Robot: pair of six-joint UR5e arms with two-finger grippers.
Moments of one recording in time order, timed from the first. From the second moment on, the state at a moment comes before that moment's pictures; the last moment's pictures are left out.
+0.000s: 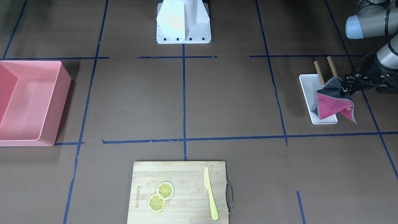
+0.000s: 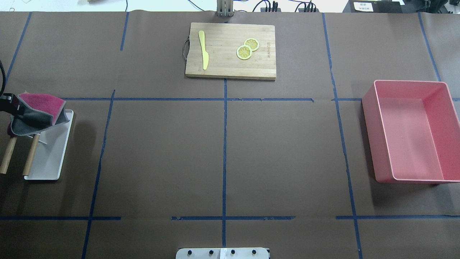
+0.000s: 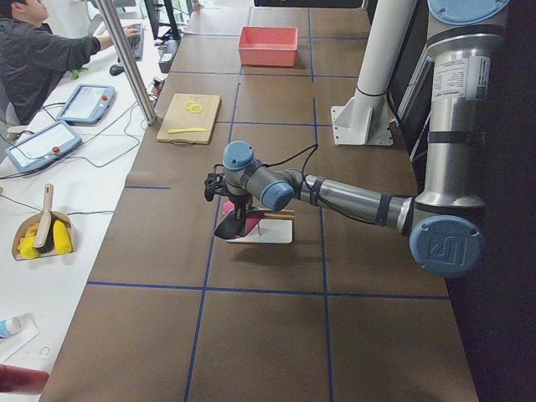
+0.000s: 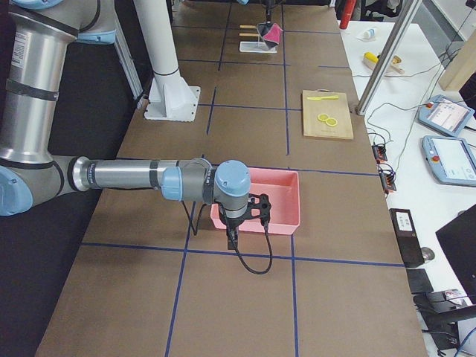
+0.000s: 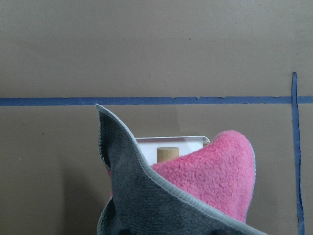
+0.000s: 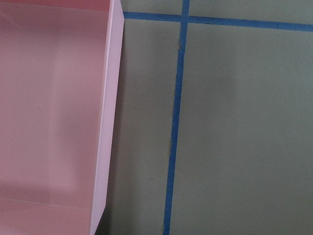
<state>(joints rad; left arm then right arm) -1.15 -1.55 -1.77 -1.95 -2.30 -0.66 1.55 -1.84 1.89 -1.62 2.36 -0.06</state>
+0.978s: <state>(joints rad) -1.16 -1.56 -1.86 -1.90 -2.31 -0.71 1.55 -1.84 1.90 -1.60 2.36 -0.06</state>
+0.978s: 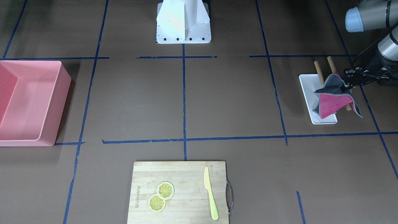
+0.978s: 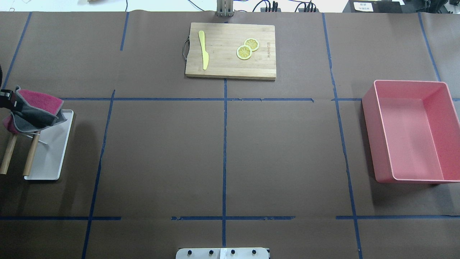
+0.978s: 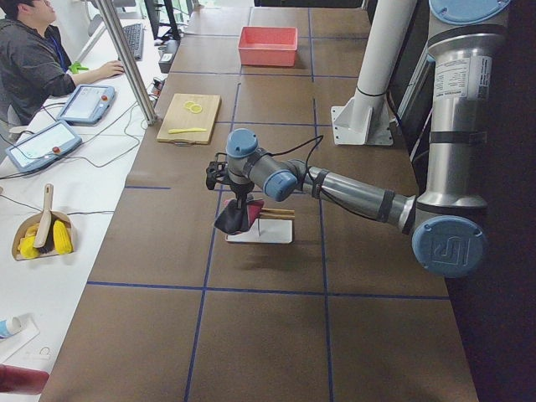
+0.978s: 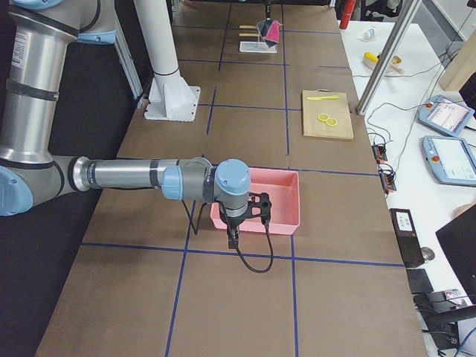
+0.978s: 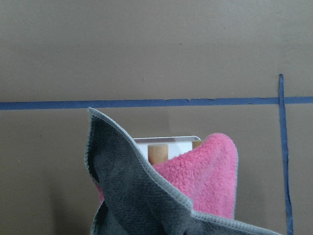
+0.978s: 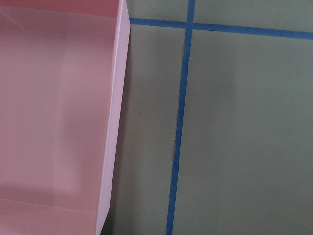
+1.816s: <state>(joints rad) -1.11 -1.80 -1.92 -1.86 -2.31 -1.32 1.37 -1.71 1.90 -1.25 2.43 -0.07</state>
